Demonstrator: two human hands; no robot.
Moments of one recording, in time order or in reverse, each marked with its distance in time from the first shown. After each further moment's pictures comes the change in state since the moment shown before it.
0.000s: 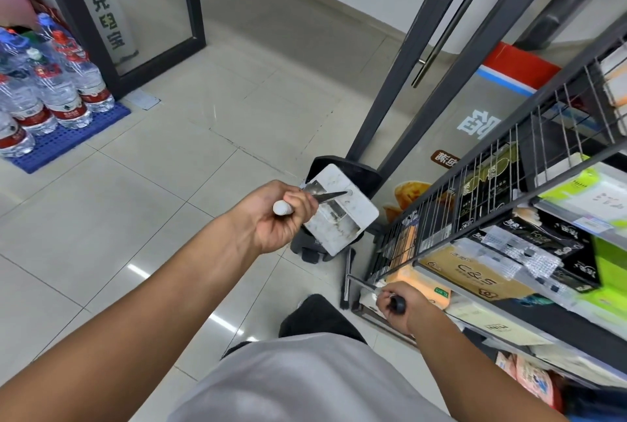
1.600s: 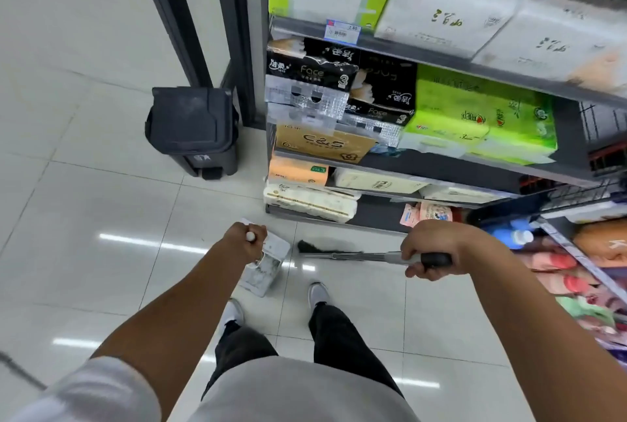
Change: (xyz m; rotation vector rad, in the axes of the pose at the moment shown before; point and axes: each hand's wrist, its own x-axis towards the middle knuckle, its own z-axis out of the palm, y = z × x) left_hand 0.316 -0.367 -0.072 -0.111 0.688 0.052; right_hand -0.069 -0.132 -0.426 -0.970 0.066 0.128
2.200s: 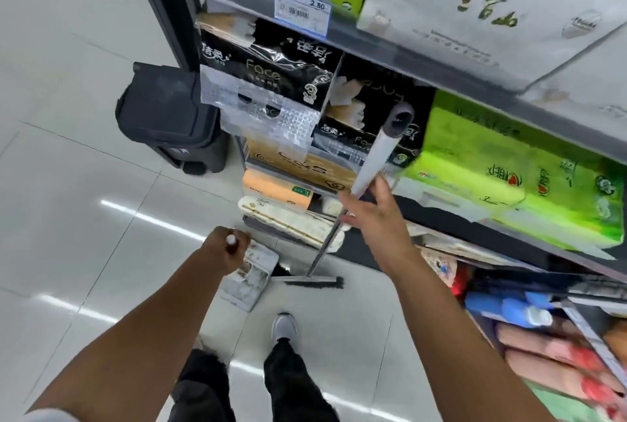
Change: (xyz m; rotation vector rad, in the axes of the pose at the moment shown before) left_hand 0.148 -0.020 0.080 0.033 0.023 0.107; right_hand 0.159 -0.088 -0.049 0.435 0.125 -0.795
